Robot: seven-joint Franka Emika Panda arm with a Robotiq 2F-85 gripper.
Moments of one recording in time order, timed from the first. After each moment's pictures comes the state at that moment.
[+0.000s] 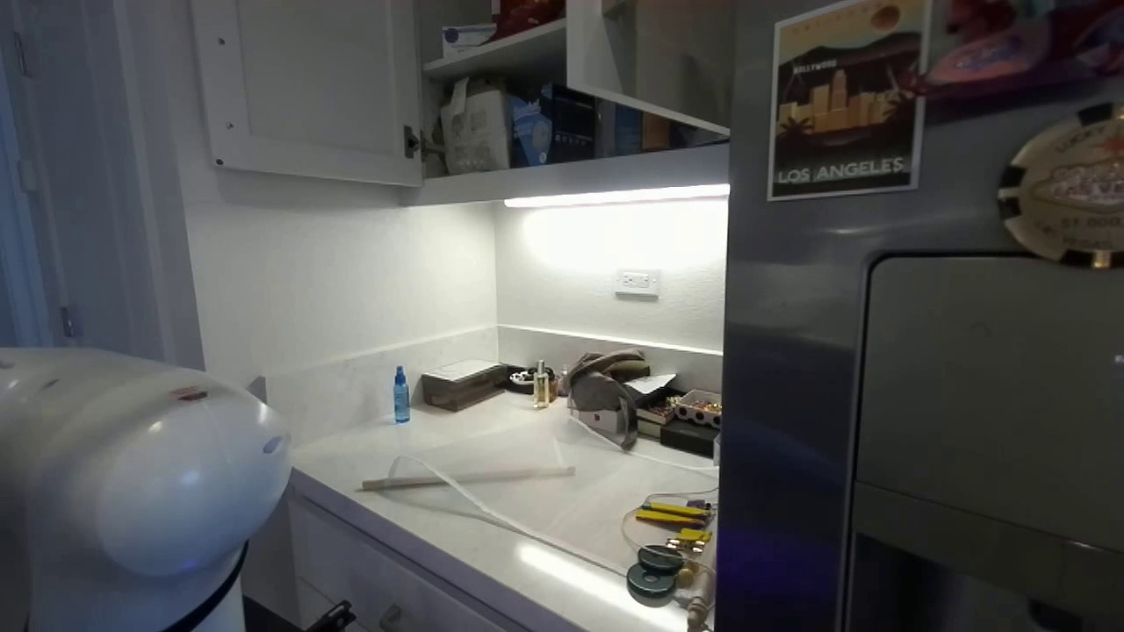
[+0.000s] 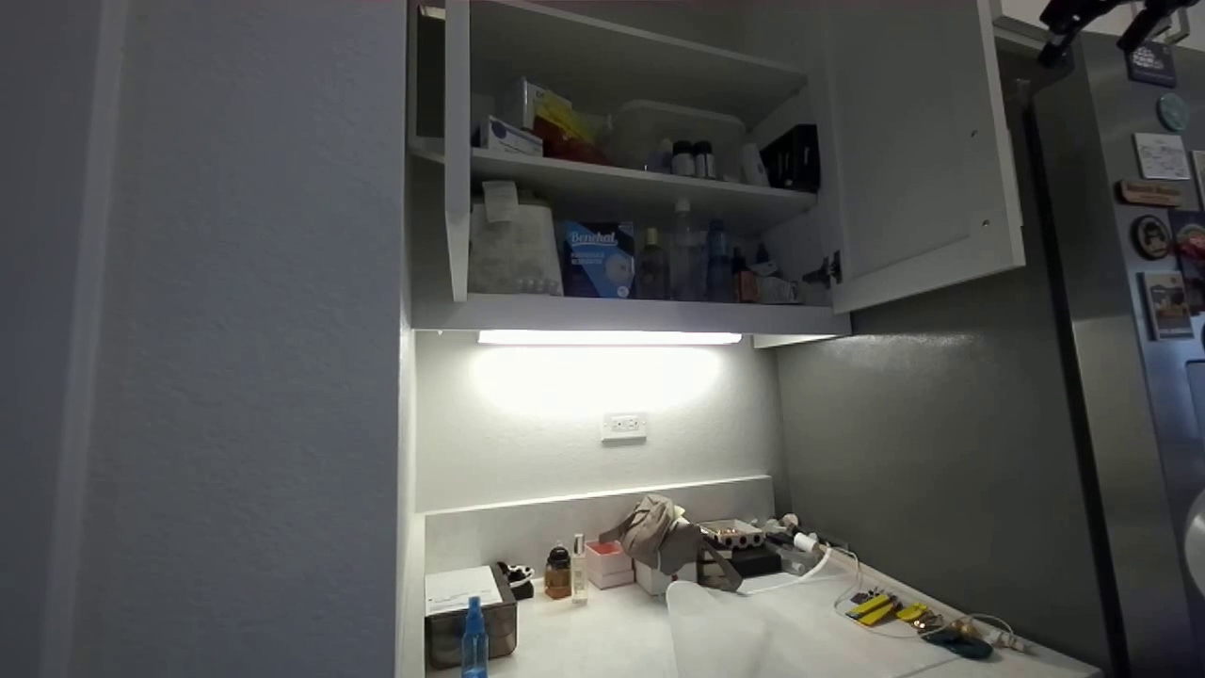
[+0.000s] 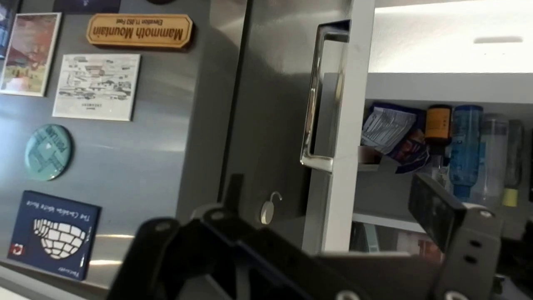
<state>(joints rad) 0.01 -1.31 -0.13 -1.99 -0.59 1.78 0.08</state>
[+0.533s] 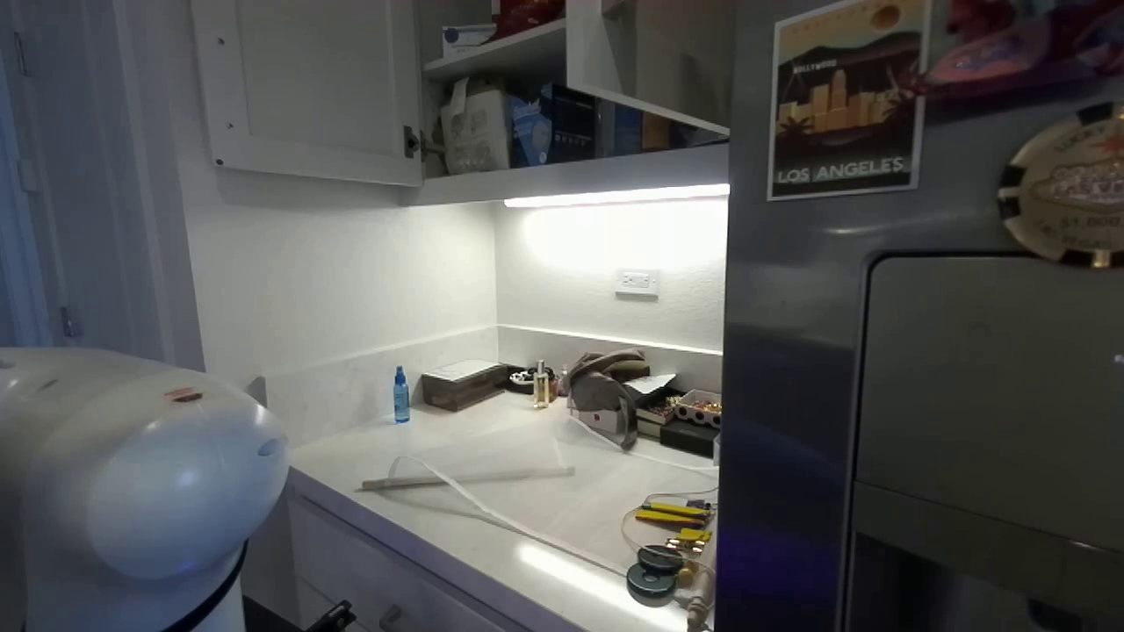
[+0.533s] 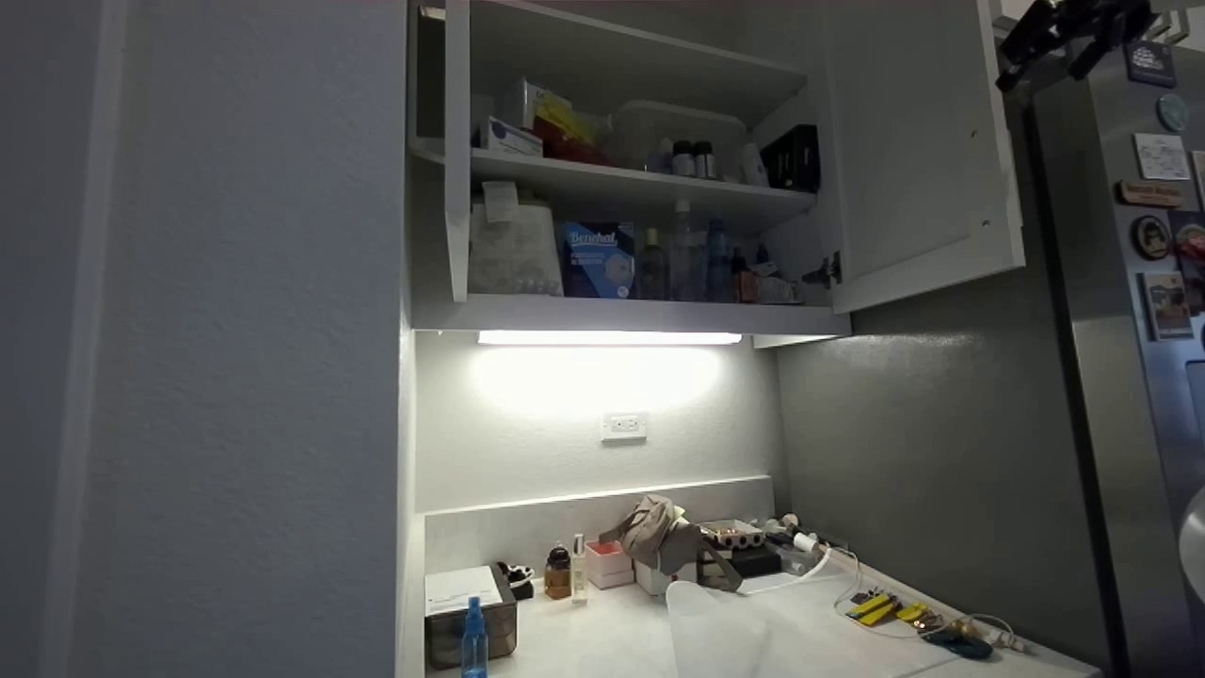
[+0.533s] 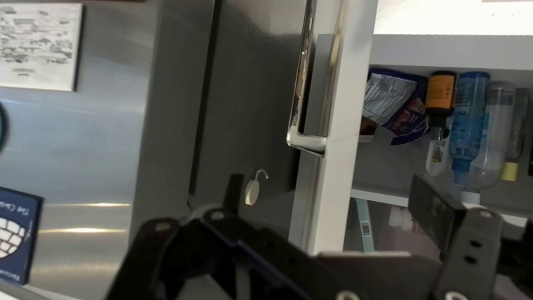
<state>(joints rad) -0.01 -1.31 -0.18 -2.11 -0.59 2.03 0.08</state>
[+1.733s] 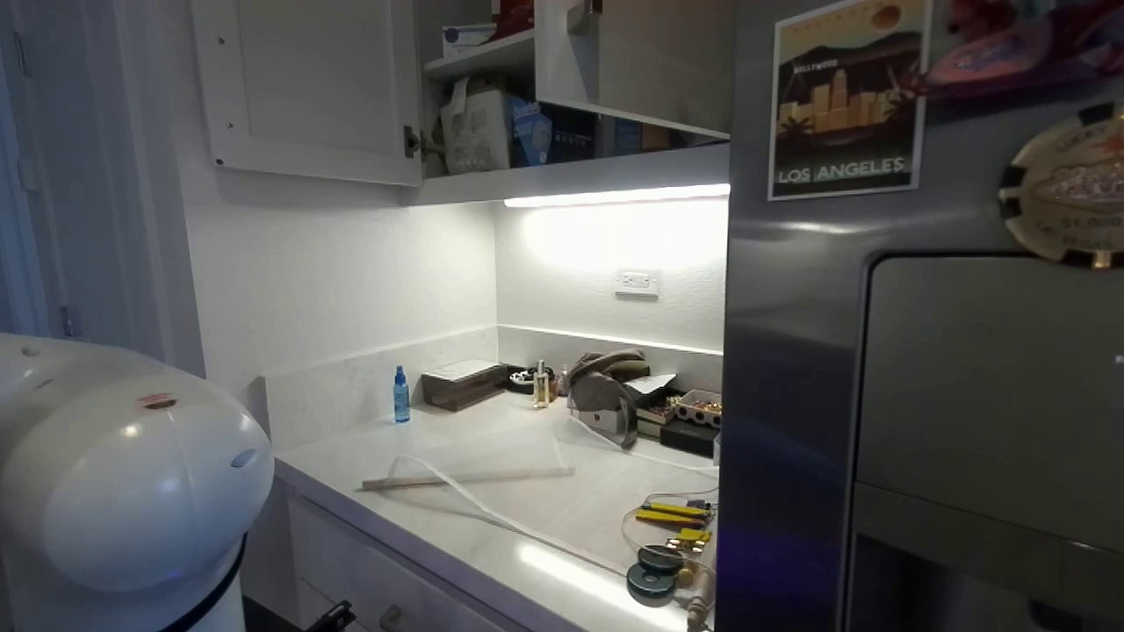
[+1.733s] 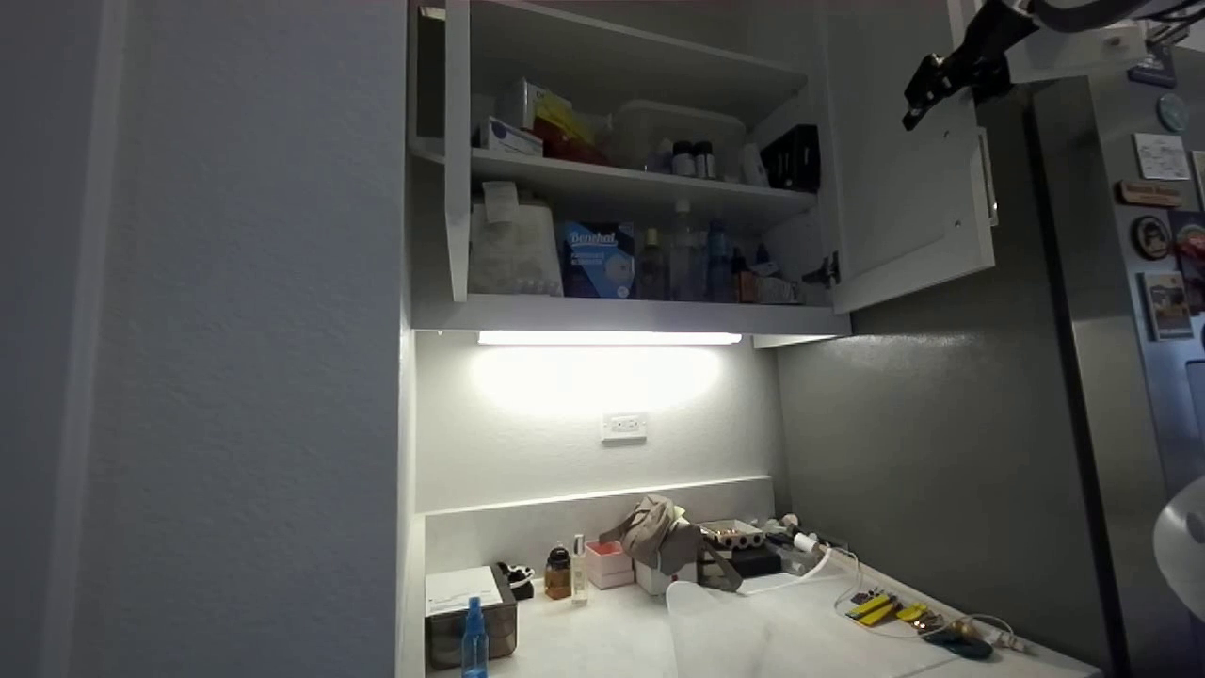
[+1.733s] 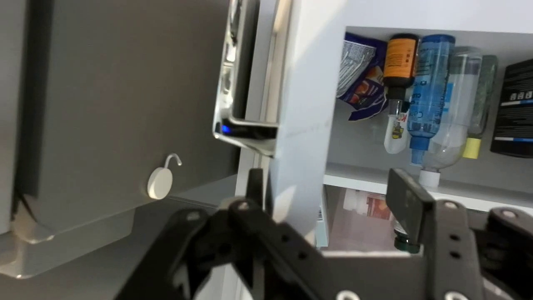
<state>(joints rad) -0.13 -1.17 -0.15 -2.22 -0.43 2.36 0.08</state>
